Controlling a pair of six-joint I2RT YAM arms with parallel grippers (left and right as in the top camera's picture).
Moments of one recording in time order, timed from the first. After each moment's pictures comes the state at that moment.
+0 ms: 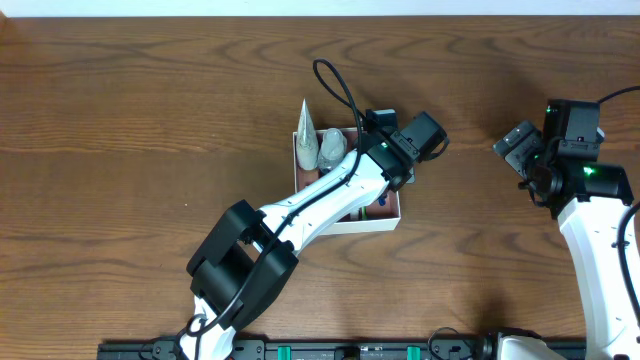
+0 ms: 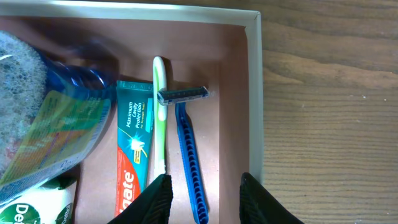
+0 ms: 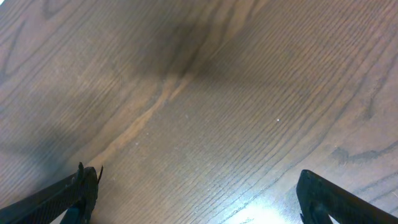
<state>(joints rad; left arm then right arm) -0.85 2.04 1.61 -0.77 -0.26 -0.89 -0.09 1.31 1.06 -0.78 0.17 0.73</state>
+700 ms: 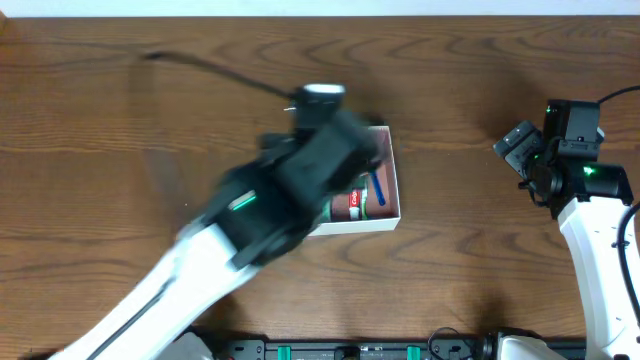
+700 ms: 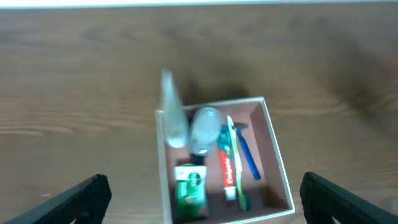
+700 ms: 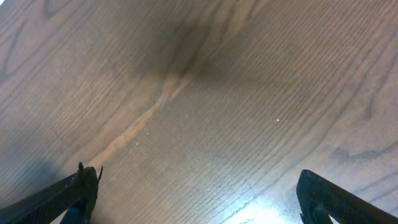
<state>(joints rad) -0.85 1.35 1.62 -1.13 -0.47 -0.61 -0.09 1.31 1.06 -0.78 0.17 0.73</state>
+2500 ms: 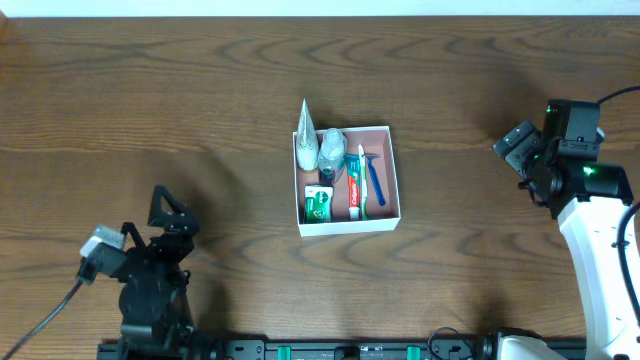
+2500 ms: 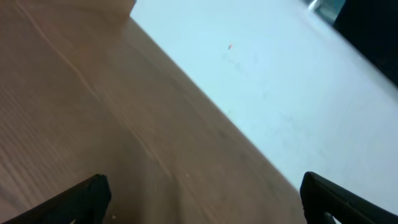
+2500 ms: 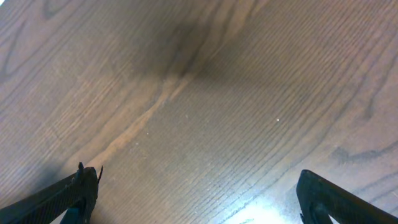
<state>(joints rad) -0.11 0.17 0.37 -0.38 -0.47 -0.78 -0.09 1.31 1.06 -0.78 0.17 0.73</state>
